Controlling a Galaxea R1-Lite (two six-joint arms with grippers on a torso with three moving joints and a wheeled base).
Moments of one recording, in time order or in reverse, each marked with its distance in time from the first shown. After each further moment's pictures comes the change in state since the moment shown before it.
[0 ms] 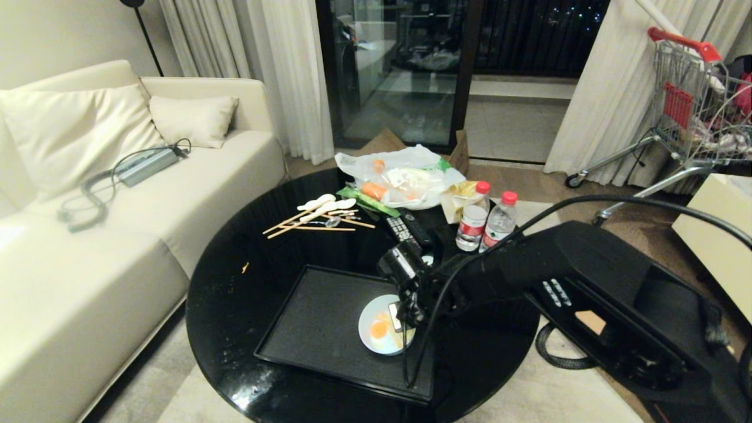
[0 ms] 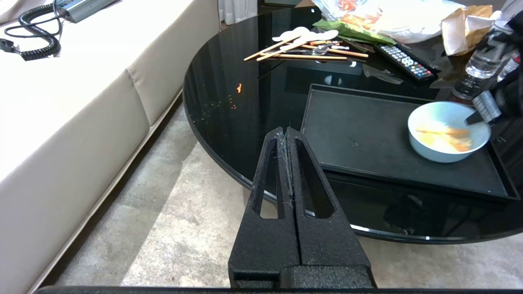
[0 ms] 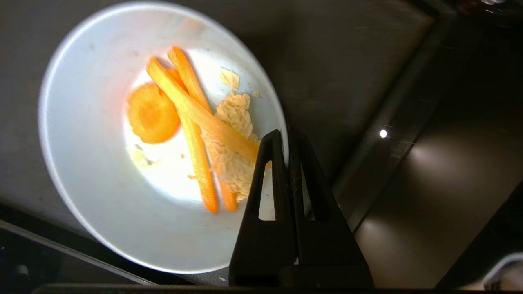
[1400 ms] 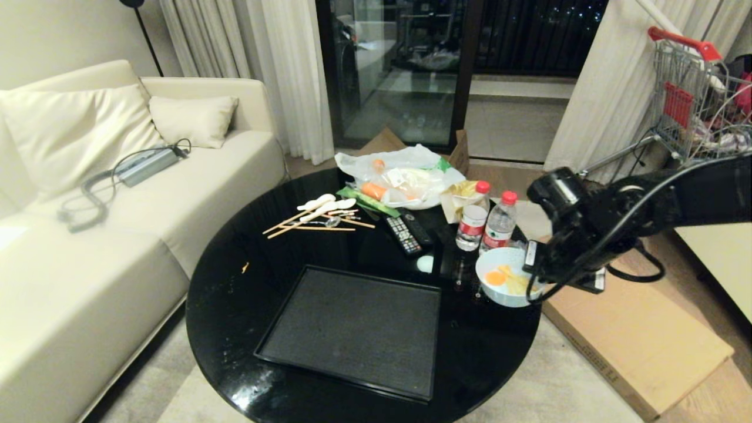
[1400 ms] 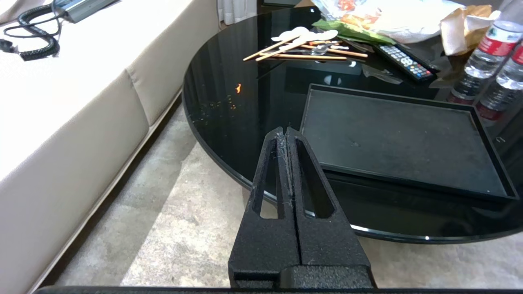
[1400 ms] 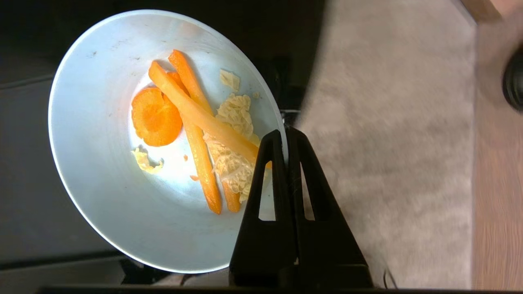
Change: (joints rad) left arm 0.000 0.000 0.000 0.000 0.000 0.000; right arm -0.407 -0.523 0.344 0.231 0.055 0.344
